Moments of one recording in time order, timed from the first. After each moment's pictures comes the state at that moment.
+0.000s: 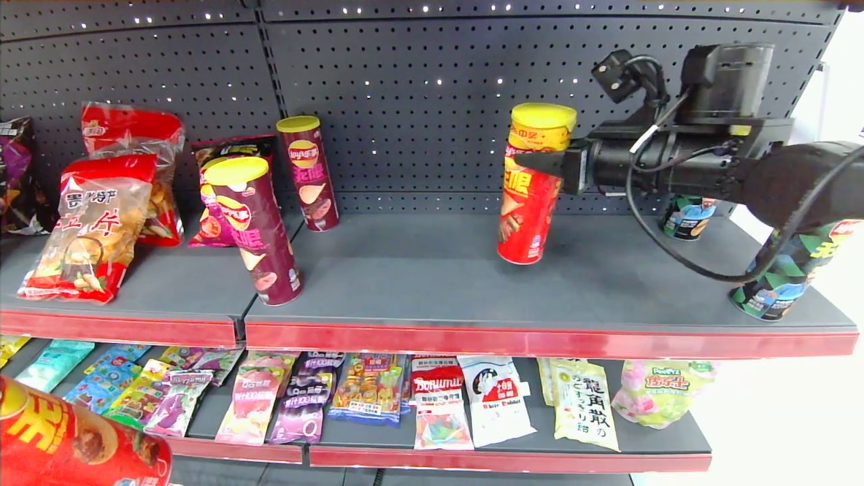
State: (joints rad) left arm 0.03 0.40 -0.45 0.08 -0.33 0.07; right arm 0.34 1.85 -1.43 -0.27 0.42 -0.16
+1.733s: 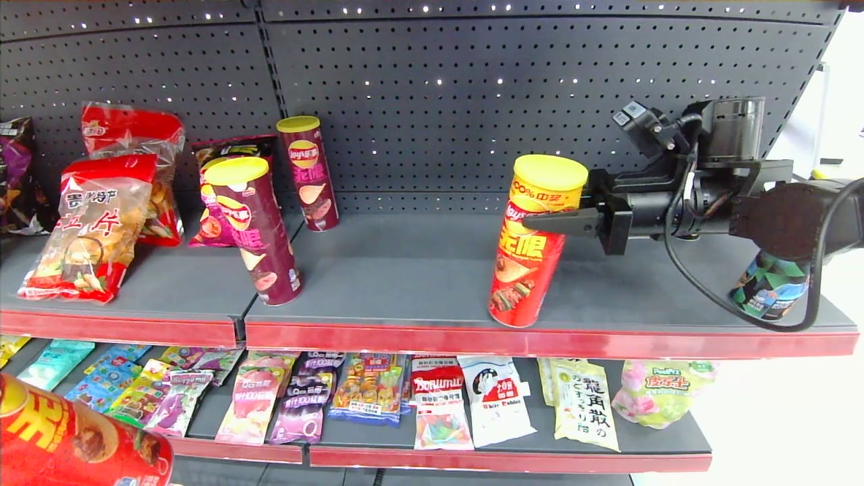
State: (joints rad) left arm 0.03 0.40 -0.45 0.08 -0.34 0.07; right arm 0.26 1.85 -1.27 -0.28 1.07 -0.34
